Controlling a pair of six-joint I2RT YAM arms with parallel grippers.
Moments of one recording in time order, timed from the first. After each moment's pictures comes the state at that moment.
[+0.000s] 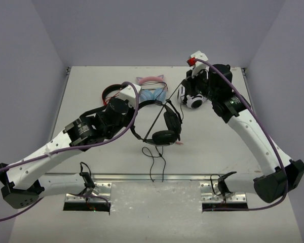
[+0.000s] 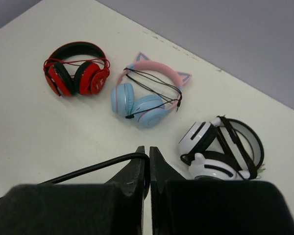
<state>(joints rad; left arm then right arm) -0.93 1.07 1.28 -0.72 -0.45 -0.23 0.44 1.28 1.31 -0.31 -0.10 -0.15</state>
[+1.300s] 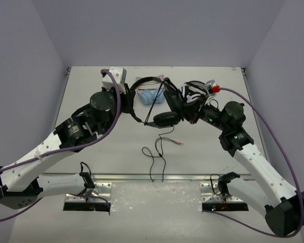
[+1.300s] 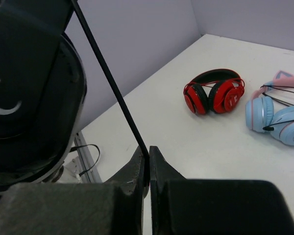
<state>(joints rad) -0.94 1.05 1.37 -0.48 -0.67 -0.26 0.38 0.90 0.69 0.27 -0.59 0.43</state>
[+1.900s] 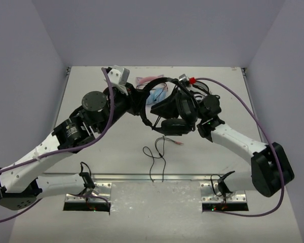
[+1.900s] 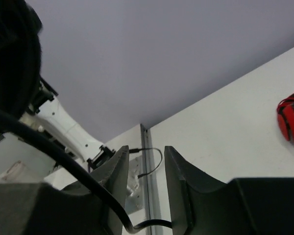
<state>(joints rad) -0.94 1.03 1.36 -0.35 -0.34 -0.29 0.47 1.31 0.73 0.90 -0.83 0.78</state>
